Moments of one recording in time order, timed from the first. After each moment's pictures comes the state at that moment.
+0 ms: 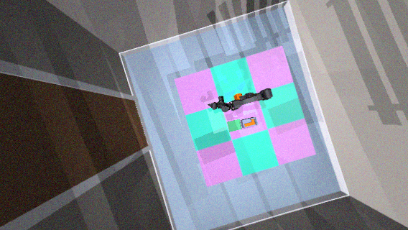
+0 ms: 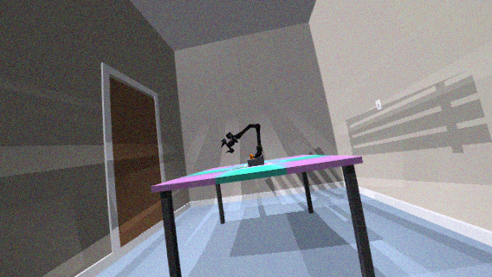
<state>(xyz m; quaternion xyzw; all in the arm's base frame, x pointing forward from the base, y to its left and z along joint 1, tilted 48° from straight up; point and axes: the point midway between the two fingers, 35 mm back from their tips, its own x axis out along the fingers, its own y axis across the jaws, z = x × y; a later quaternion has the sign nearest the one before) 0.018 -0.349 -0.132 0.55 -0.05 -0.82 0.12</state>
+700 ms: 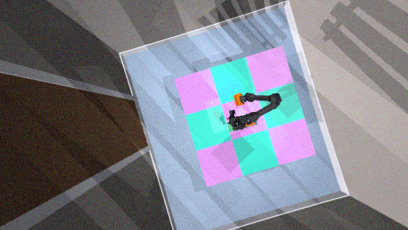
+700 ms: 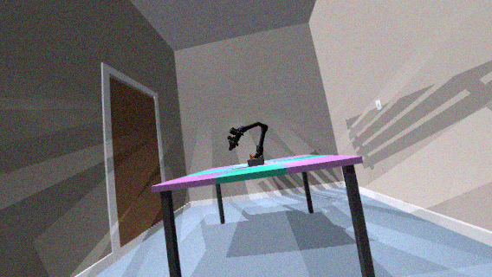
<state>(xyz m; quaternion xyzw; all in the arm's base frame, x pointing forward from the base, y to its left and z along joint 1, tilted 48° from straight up) 0.204 -0.241 -0.055 0.53 0.53 -0.46 0.47</state>
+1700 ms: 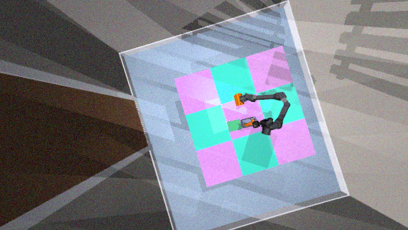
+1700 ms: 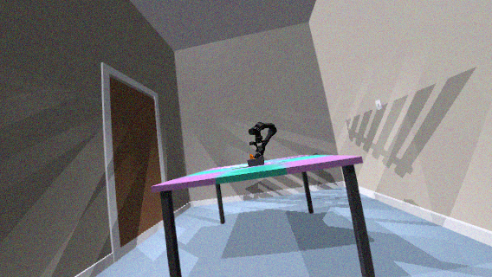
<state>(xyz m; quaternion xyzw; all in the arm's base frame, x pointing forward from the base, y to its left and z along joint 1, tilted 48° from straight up) 0.283 0.009 0.132 0.27 0.64 0.31 0.65</state>
